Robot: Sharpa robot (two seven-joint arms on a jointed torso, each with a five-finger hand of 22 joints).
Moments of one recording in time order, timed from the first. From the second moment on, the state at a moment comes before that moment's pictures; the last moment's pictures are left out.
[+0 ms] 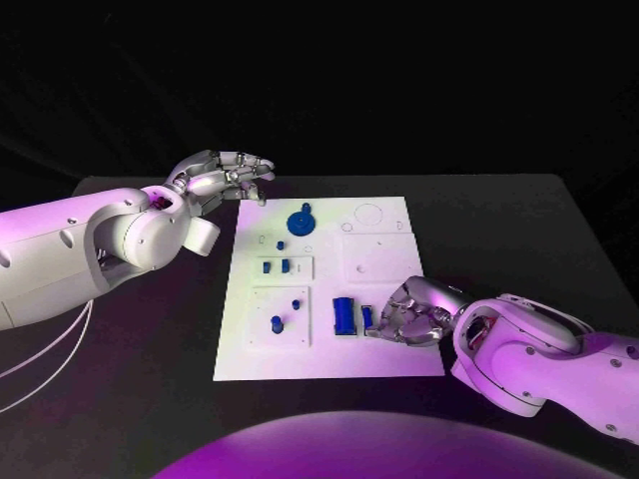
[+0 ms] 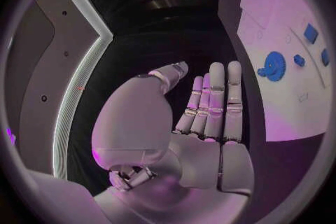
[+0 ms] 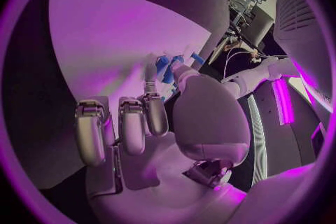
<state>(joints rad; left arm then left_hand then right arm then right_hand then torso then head) 1.17 -0.96 -0.02 1.49 -0.13 -0.16 0.25 1.30 -0.17 0.52 0.06 0.19 0.70 0.19 0.44 0.39 0.74 0.16 0.58 0.22 0.95 0.09 1.06 0.45 0.16 0.93 0.19 0.43 1.18 1.01 -0.94 -0.16 1.90 -1.30 -0.37 -0.47 1.11 -0.20 0.31 0.28 0.05 1.14 0.03 0.26 0.80 1.46 -0.03 1.38 1.31 1.46 -0.09 1.56 1.31 0.01 1.47 0.03 1.57 1.31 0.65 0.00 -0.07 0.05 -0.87</state>
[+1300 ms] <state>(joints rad) 1.17 -0.96 -0.02 1.49 -0.12 -0.15 0.27 1.19 -0.20 0.41 0.14 0.16 0.68 0.19 0.47 0.39 0.74 0.16 0.60 0.22 0.94 0.09 1.06 0.45 0.16 0.93 0.19 0.41 1.16 1.07 -0.96 -0.16 1.82 -1.15 -0.43 -0.32 1.14 -0.18 0.33 0.28 0.05 1.05 0.06 0.21 0.79 1.46 -0.01 1.30 1.31 1.47 -0.08 1.53 1.31 0.01 1.47 0.03 1.52 1.31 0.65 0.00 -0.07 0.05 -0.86</state>
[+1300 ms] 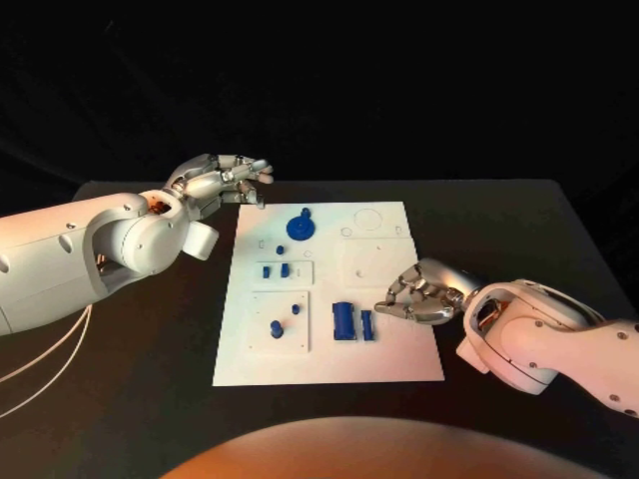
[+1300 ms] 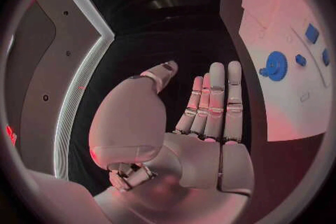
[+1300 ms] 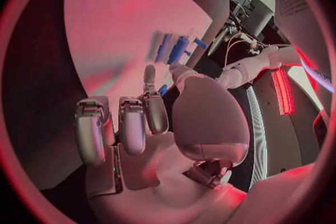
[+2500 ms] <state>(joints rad) 1.10 -0.75 -0.03 1.26 0.02 -0.22 0.41 0.96 0.00 -0.01 0.06 0.02 0.16 0.03 0.07 0.06 0.18 0.02 0.05 0.01 0.16 0.03 0.05 0.06 0.05 0.15 0.06 0.02 0.13 1.16 -0.70 -0.11 1.21 -0.28 -0.43 0.33 0.54 -0.04 0.12 0.01 0.03 0.19 0.05 0.02 0.11 0.26 0.04 0.02 0.05 0.20 0.03 0.04 0.09 0.05 0.20 0.05 0.02 0.13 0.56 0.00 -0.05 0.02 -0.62</state>
